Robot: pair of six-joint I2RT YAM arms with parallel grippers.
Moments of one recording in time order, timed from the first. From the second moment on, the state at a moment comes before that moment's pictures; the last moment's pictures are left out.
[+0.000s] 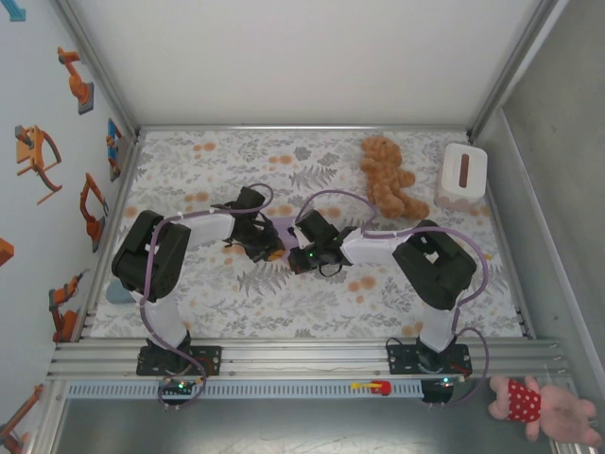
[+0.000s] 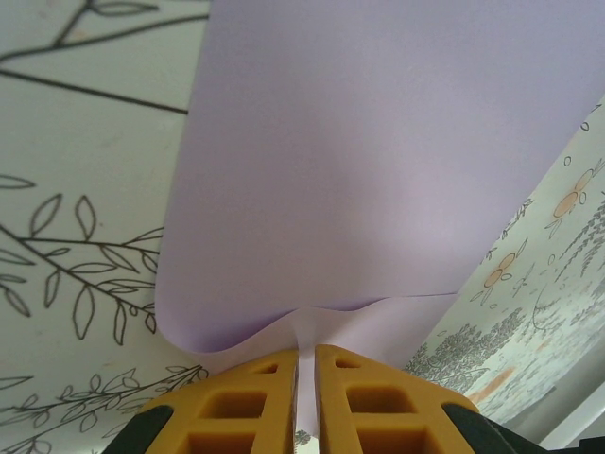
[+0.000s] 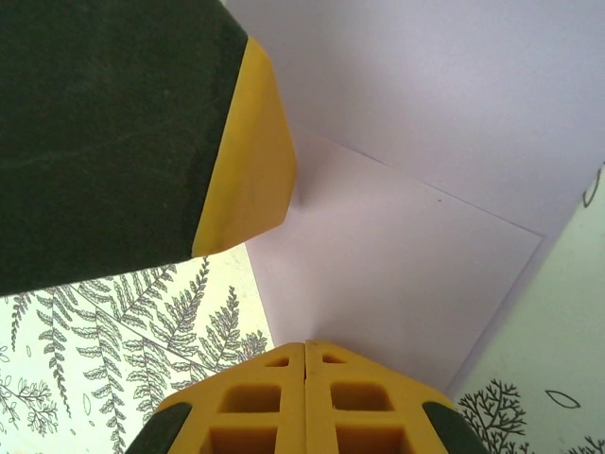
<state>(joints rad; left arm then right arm) -0.54 1.83 1.00 -0.43 0.49 -0.95 0.84 1.85 0.99 -0.15 -0.29 0.46</state>
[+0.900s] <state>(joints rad) -0.54 1.79 1.00 -0.39 0.49 -0.88 0.84 1.86 1.01 -0.17 -0.29 0.46</state>
